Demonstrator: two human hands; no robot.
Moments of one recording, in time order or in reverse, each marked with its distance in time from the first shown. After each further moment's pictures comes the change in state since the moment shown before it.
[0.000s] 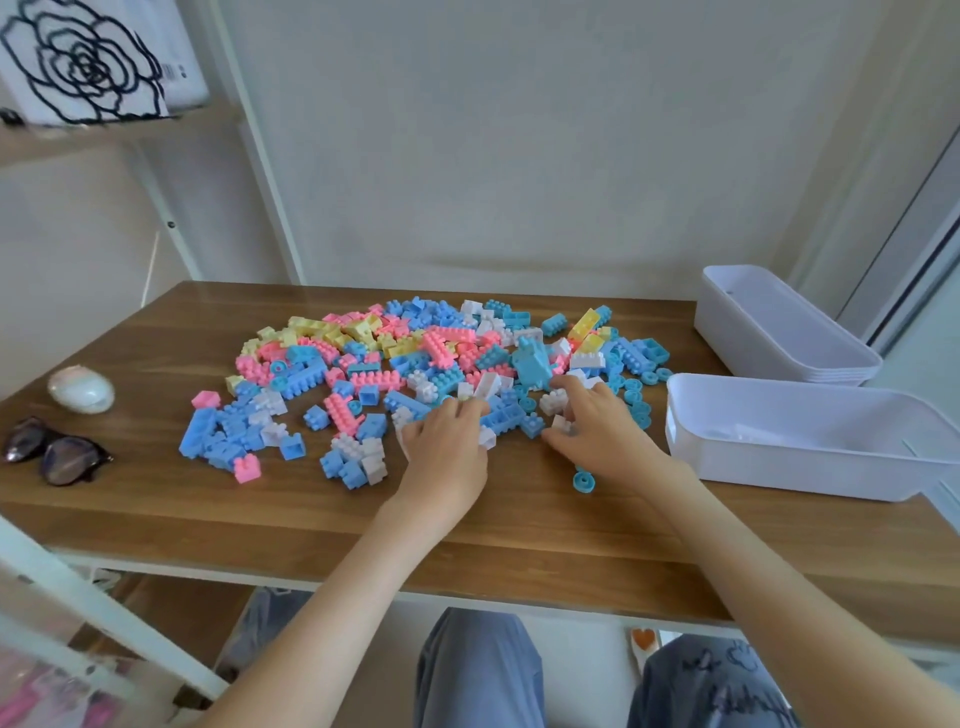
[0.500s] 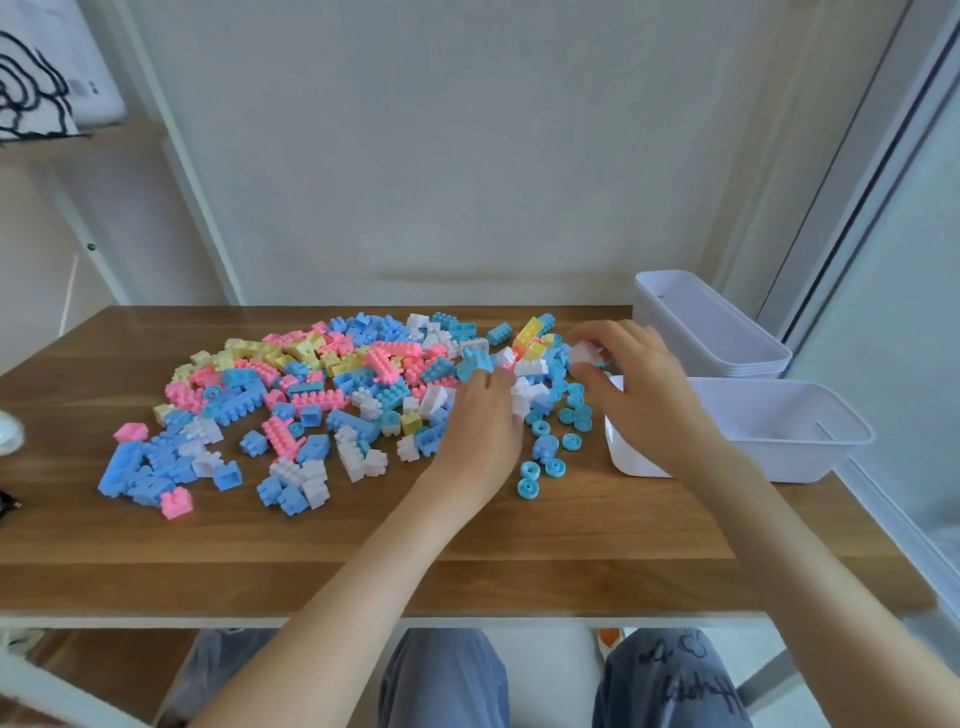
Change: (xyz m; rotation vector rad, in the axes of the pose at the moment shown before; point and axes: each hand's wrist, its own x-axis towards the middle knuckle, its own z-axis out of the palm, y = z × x) left_hand 0.019 0.075 0.004 -0.210 0.108 0.215; right_hand -0.048 0.012 -0.082 0.055 0.503 -0.184
